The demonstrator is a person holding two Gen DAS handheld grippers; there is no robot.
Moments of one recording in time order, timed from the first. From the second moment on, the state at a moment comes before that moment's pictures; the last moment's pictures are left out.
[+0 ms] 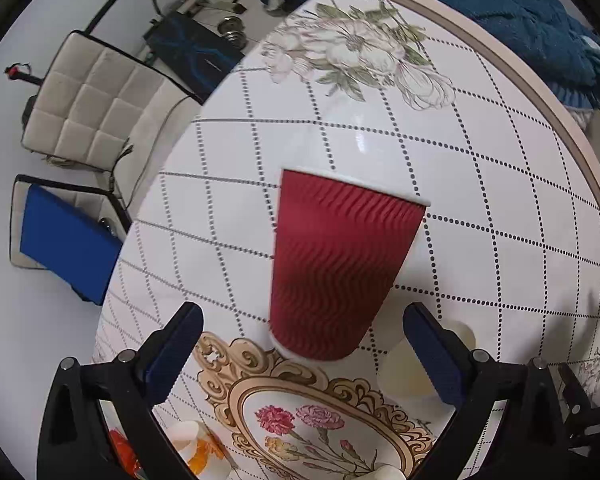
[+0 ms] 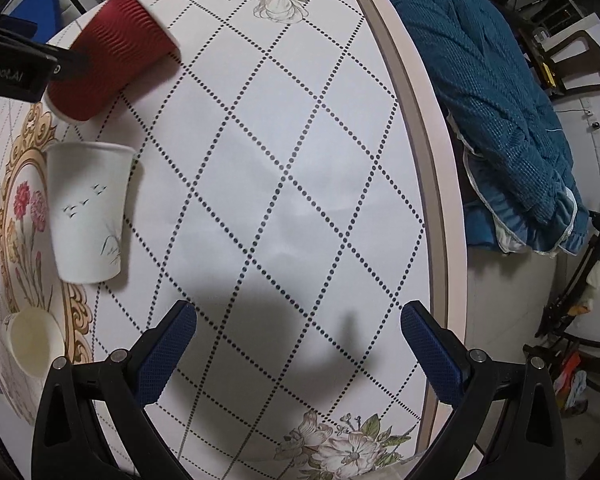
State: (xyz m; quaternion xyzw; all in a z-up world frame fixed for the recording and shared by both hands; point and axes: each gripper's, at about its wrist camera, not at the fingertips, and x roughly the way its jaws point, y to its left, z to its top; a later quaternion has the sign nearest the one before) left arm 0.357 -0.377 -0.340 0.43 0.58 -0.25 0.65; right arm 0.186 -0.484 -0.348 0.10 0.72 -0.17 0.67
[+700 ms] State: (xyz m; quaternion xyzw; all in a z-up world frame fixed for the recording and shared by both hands) left arm 0.347 -0.412 -0.373 0.44 0.57 -0.28 0.63; right arm 0.183 -0.496 -0.359 0.10 0.72 -0.18 0.66
